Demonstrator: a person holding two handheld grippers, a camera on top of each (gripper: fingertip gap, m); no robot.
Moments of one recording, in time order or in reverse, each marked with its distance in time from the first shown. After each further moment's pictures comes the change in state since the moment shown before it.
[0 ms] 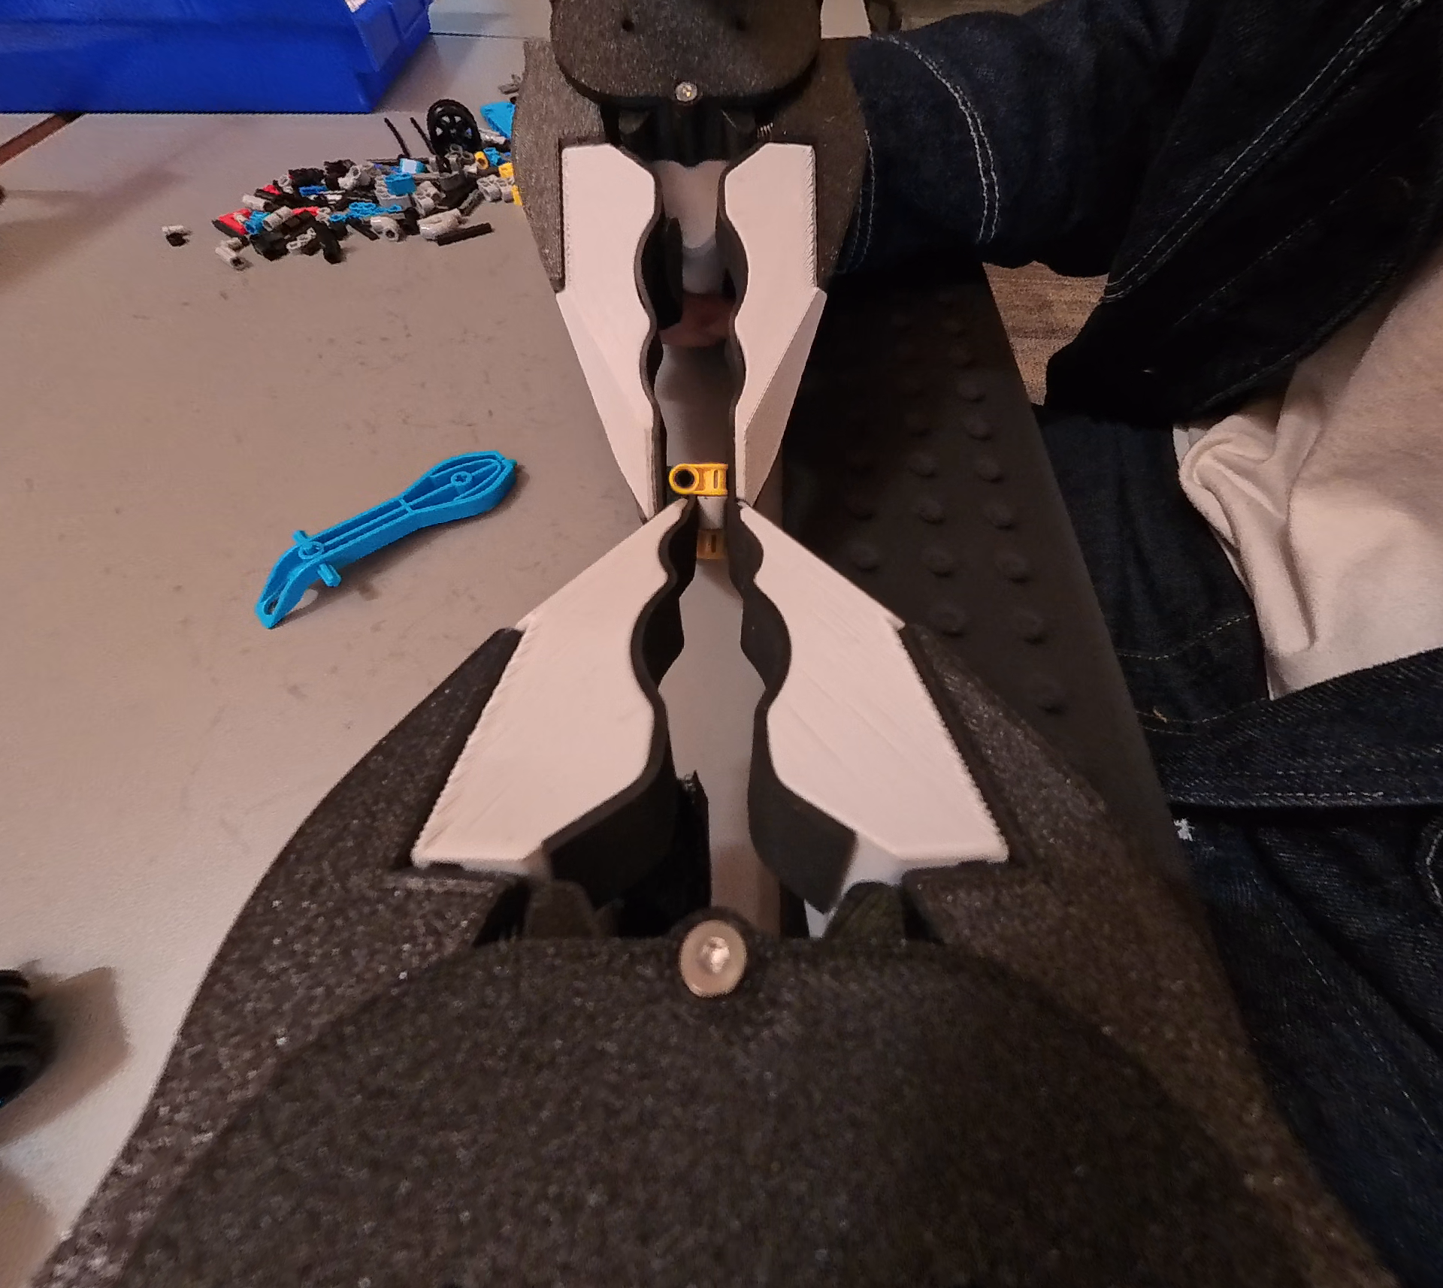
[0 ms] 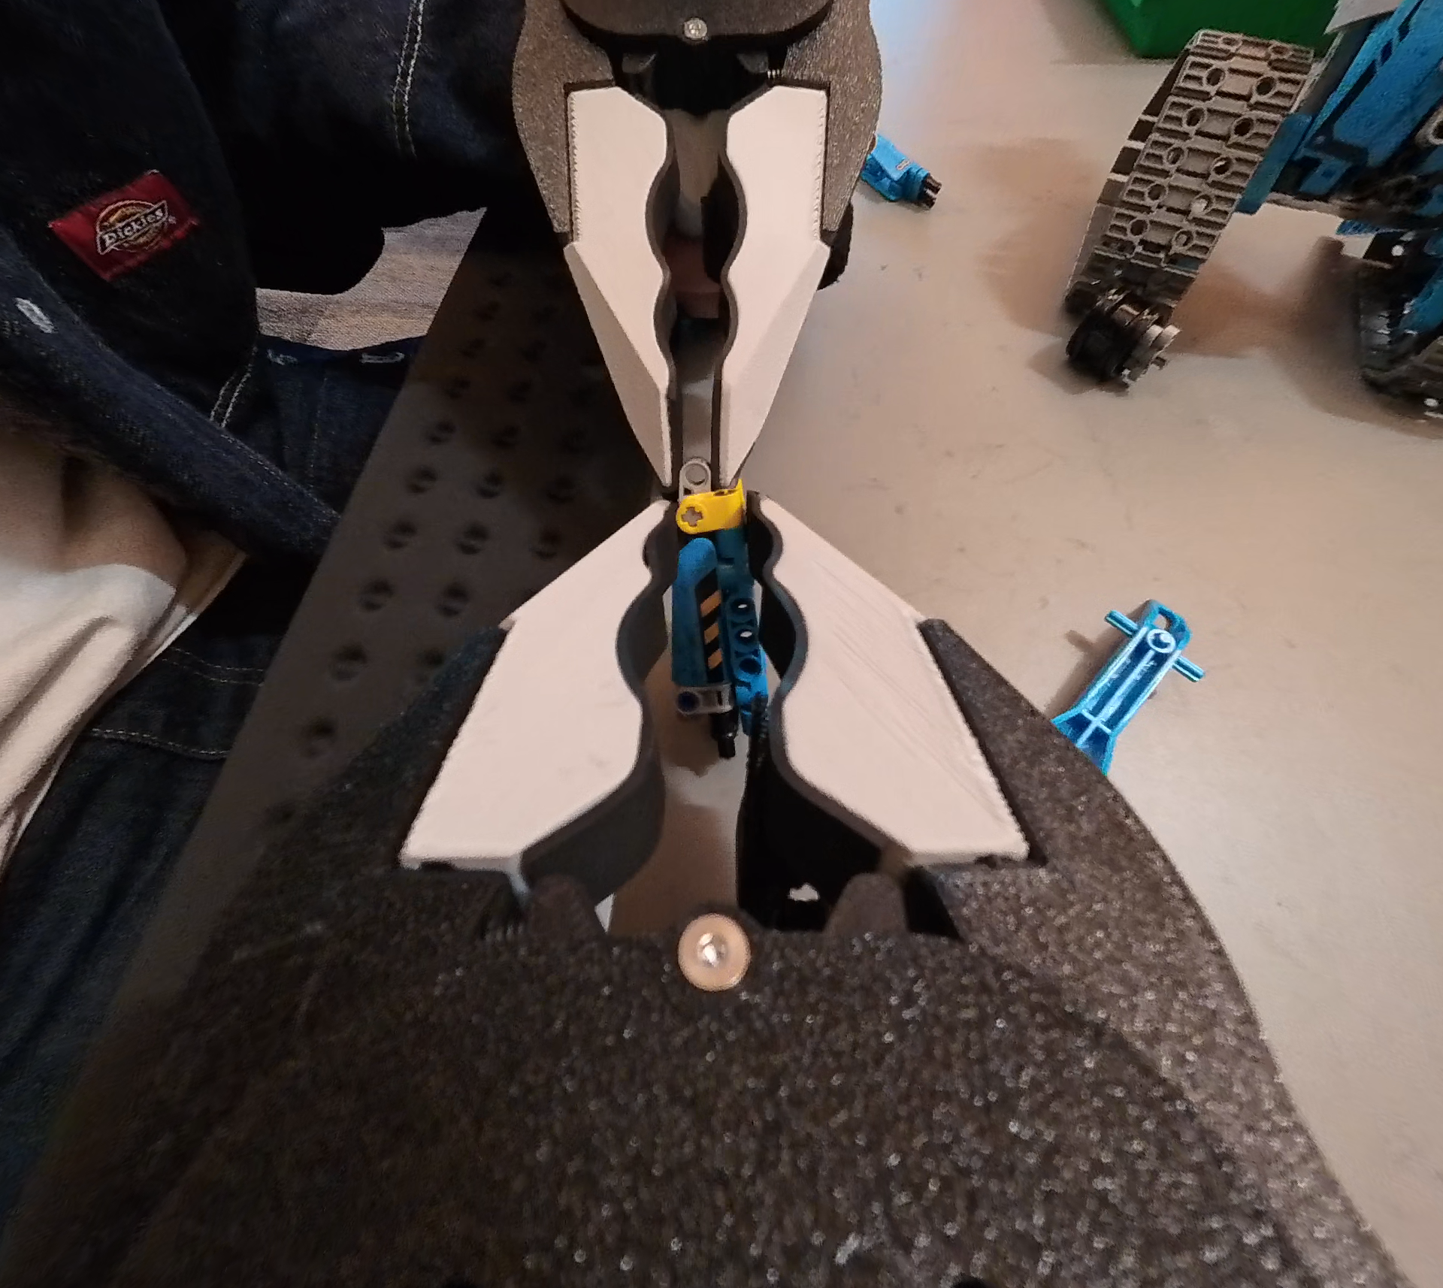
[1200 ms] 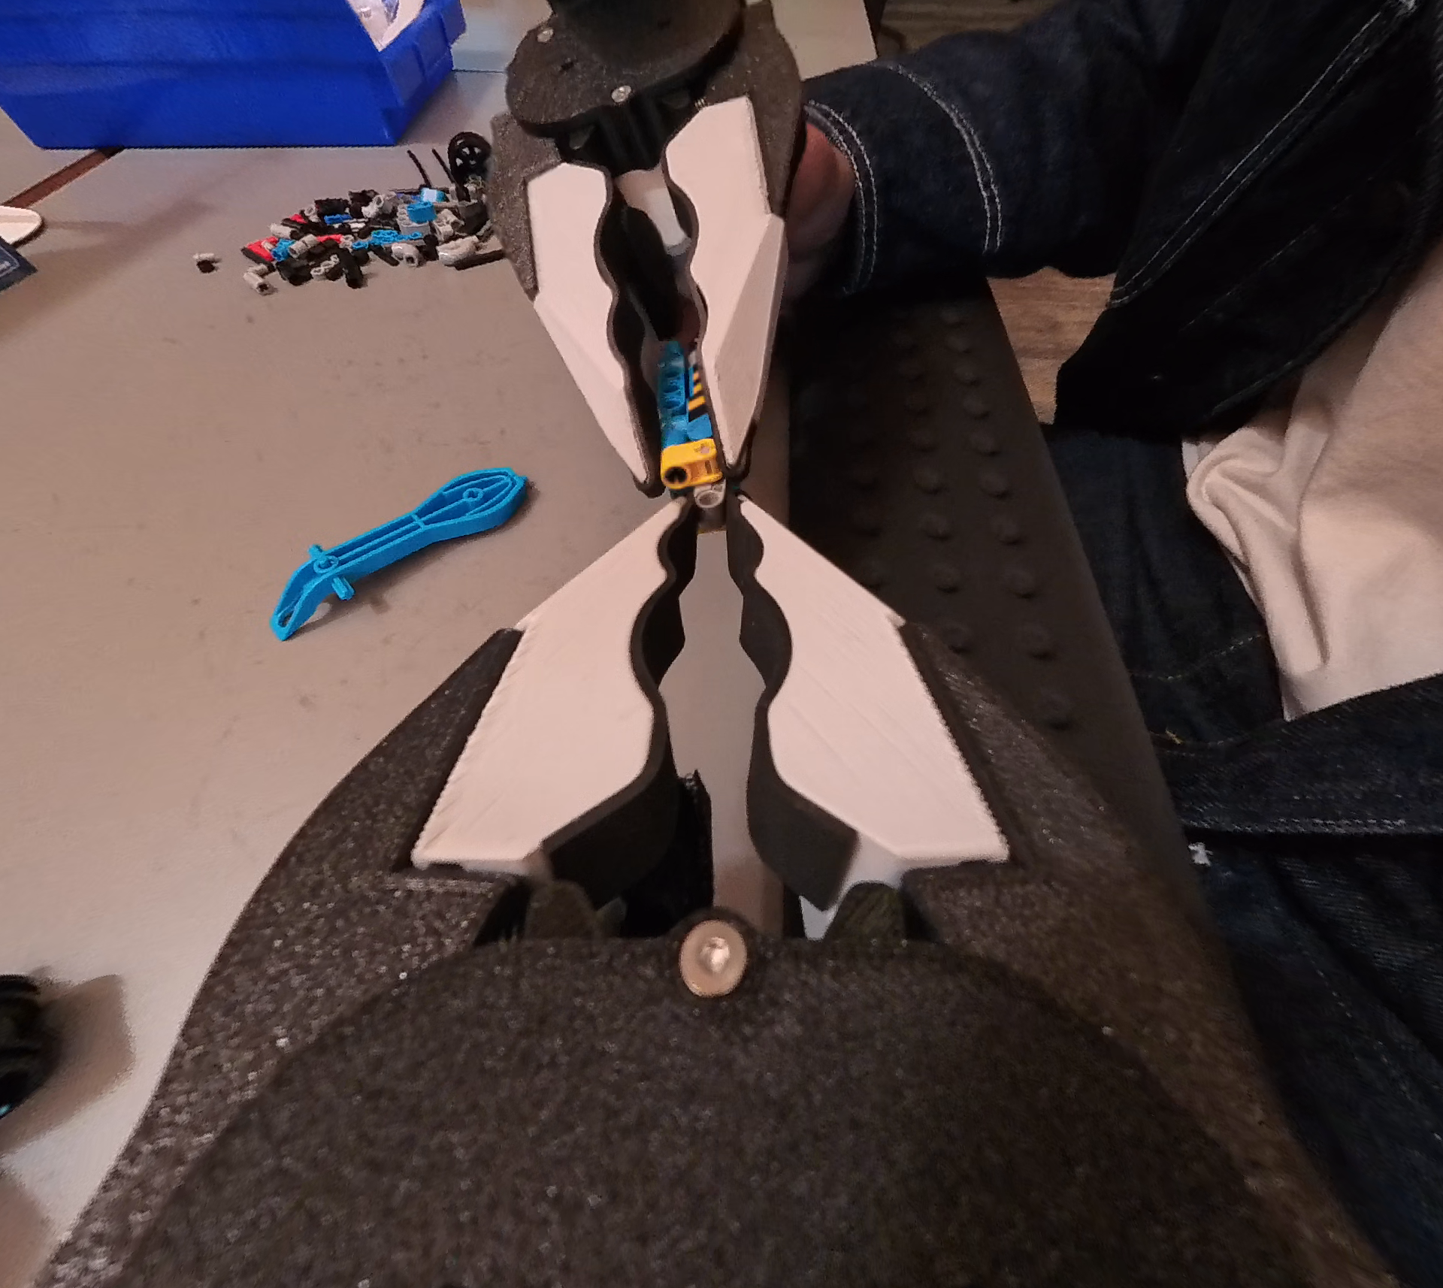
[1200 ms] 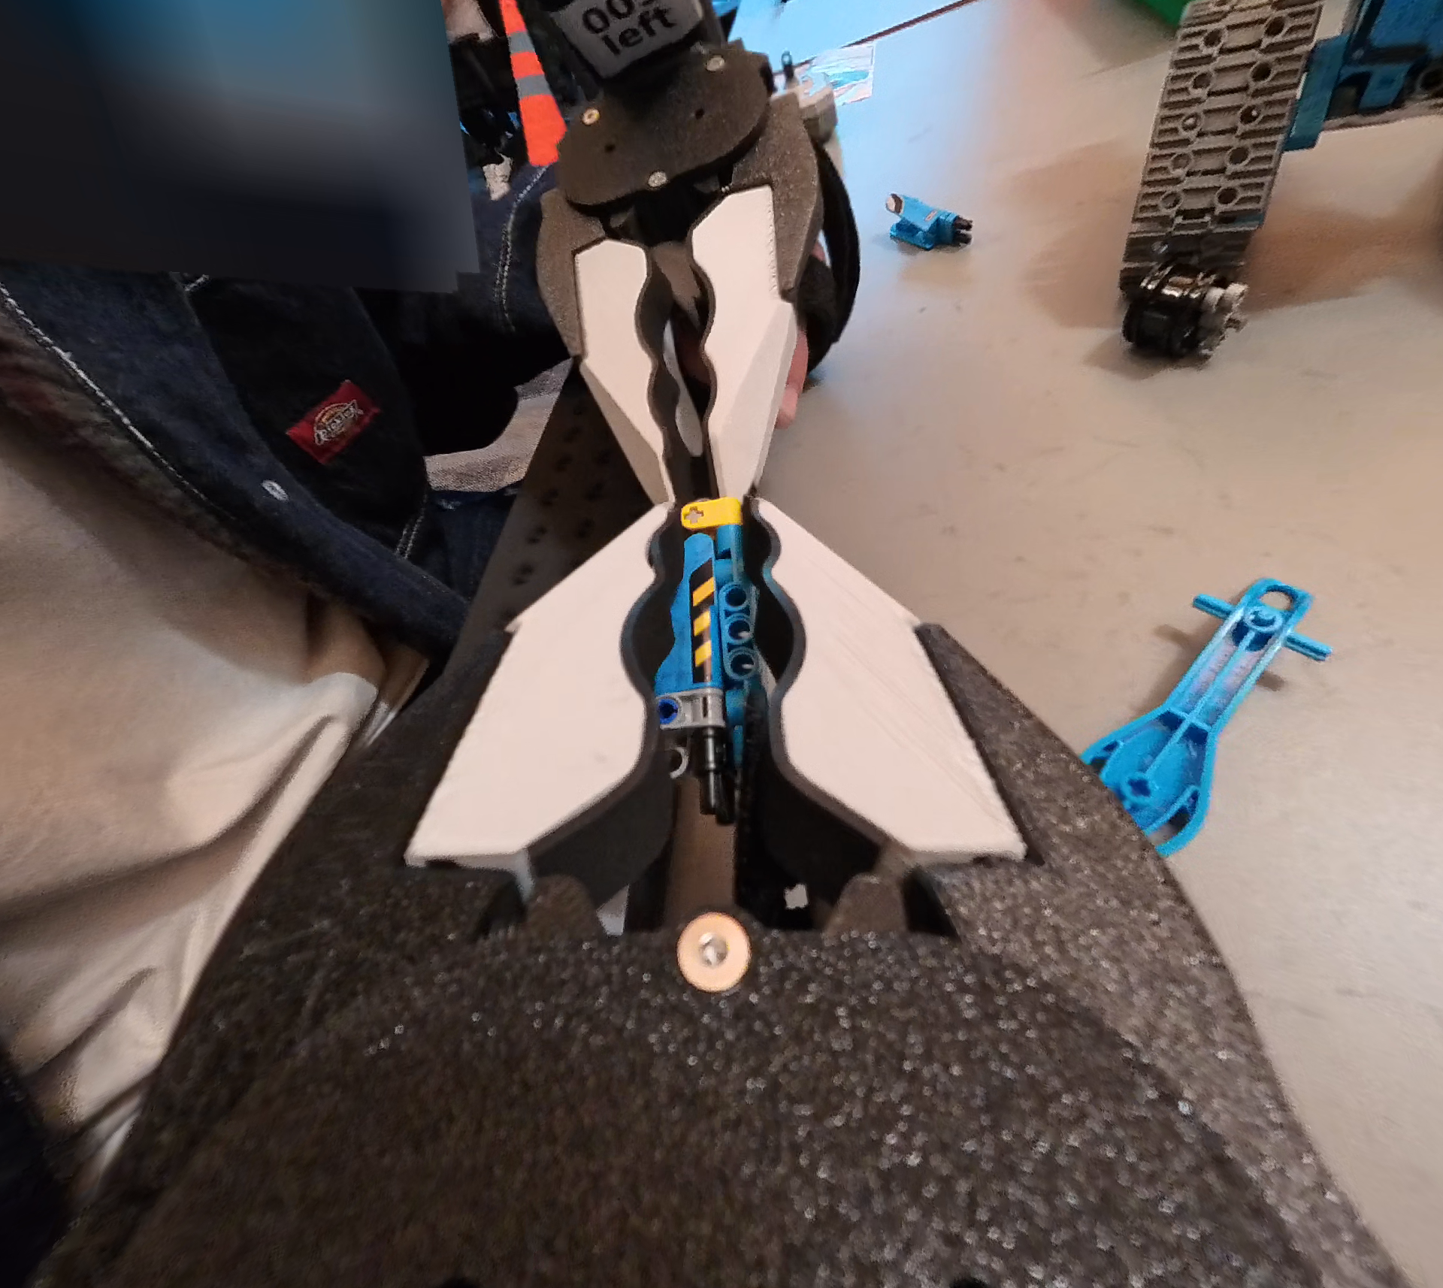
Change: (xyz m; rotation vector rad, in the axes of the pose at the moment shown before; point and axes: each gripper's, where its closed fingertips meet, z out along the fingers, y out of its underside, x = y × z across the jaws) left arm -0.002 -0.003 0.001 0.026 -0.024 0.012; right arm 0.001 -0.017 -0.010 0.138 -0.149 0.271
